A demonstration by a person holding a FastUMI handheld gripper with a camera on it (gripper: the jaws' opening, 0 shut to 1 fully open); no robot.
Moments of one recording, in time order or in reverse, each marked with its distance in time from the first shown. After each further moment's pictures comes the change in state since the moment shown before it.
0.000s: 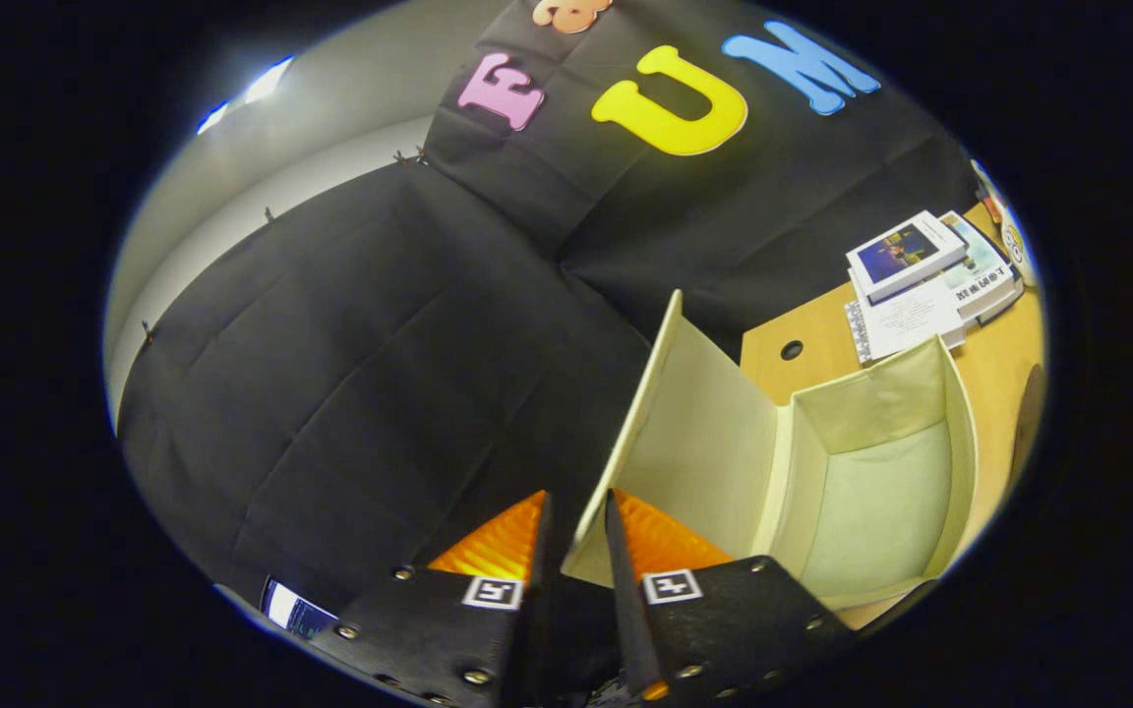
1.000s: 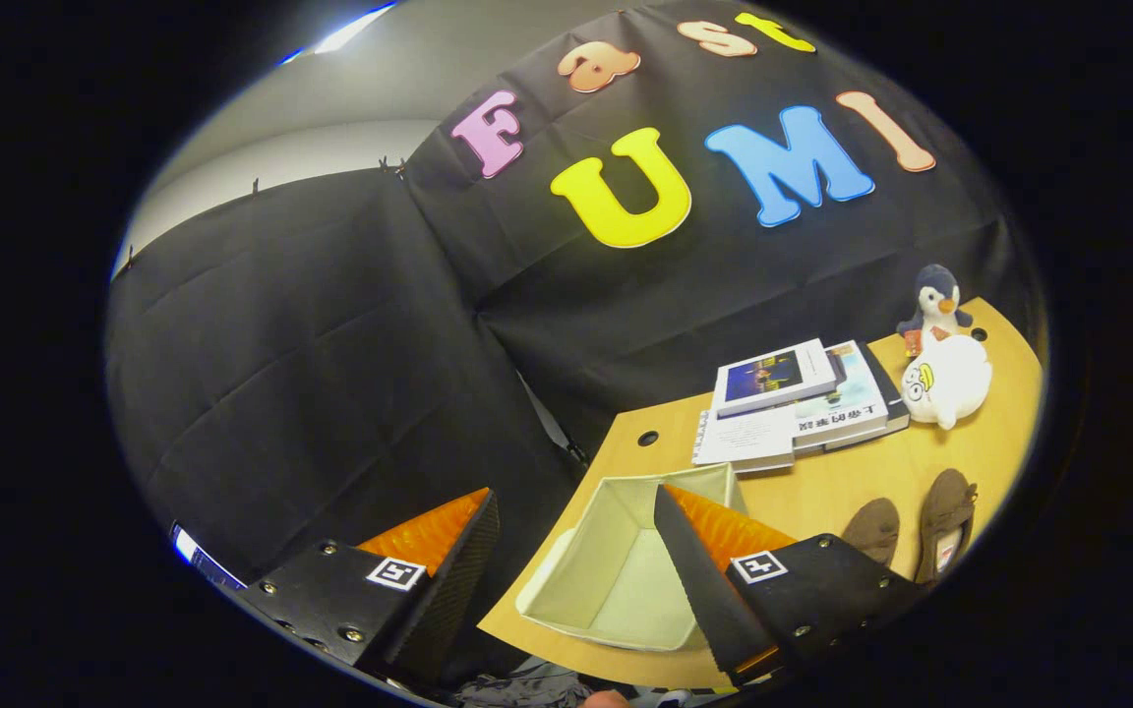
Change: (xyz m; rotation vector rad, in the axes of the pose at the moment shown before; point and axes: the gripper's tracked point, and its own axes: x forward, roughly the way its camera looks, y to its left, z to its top) arm -0.142 -0.118 0.080 -0.227 -0.141 -0.320
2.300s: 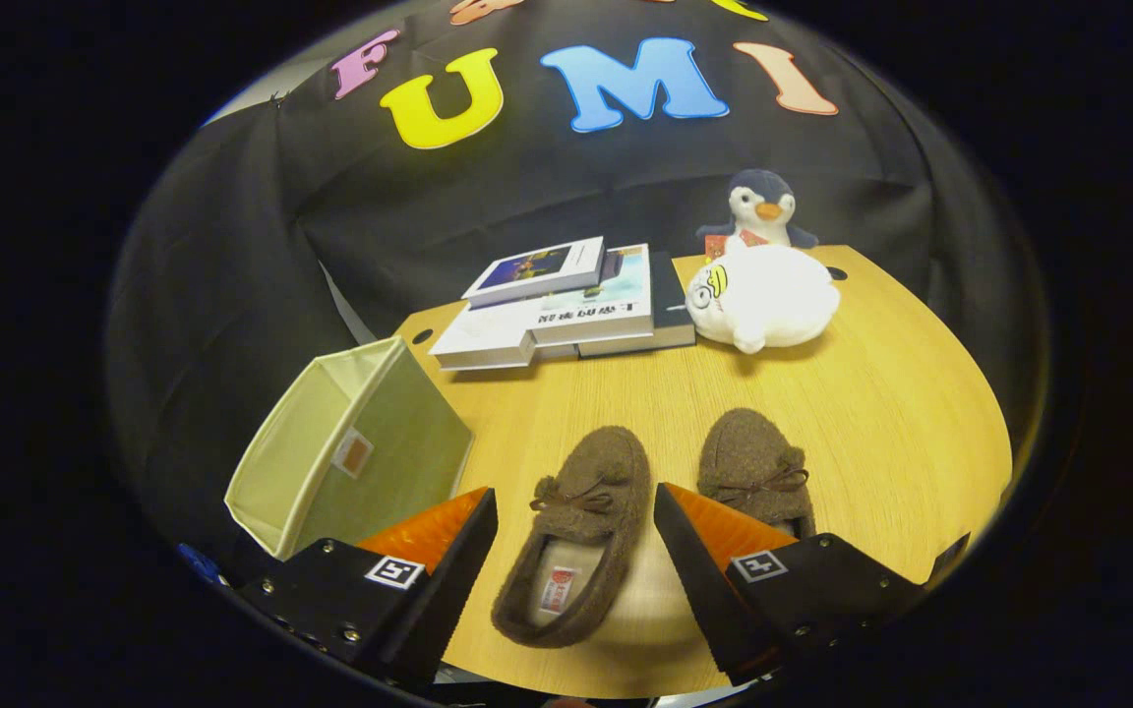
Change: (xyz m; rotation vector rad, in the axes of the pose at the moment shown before) arm -0.021 -0.278 -0.125 -0.052 0.286 -0.415
